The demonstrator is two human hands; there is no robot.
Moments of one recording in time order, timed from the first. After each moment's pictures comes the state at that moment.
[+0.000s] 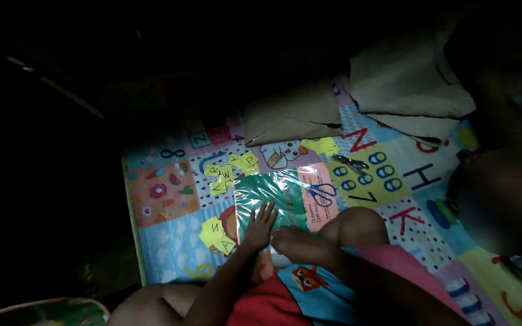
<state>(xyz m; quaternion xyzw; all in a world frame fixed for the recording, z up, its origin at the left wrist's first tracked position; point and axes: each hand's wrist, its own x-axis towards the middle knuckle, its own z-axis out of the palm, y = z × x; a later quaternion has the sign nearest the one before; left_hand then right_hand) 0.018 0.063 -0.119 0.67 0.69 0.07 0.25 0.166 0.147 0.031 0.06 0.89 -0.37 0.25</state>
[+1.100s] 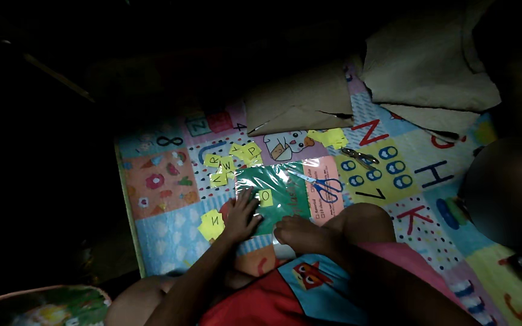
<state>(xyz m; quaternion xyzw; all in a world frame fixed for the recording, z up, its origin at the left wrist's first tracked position) -0.040 0.042 -0.100 0.63 0.70 0.23 0.23 0.157 0.163 0.024 0.05 0.89 -0.36 0.27</state>
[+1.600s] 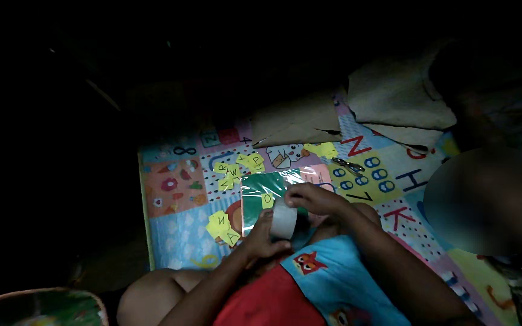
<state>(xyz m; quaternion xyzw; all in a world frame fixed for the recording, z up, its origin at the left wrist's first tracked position) 0.029 0.020 -0.006 0.66 0.53 0.45 0.27 0.174 0.191 0.094 0.16 0.87 -0.47 0.05</state>
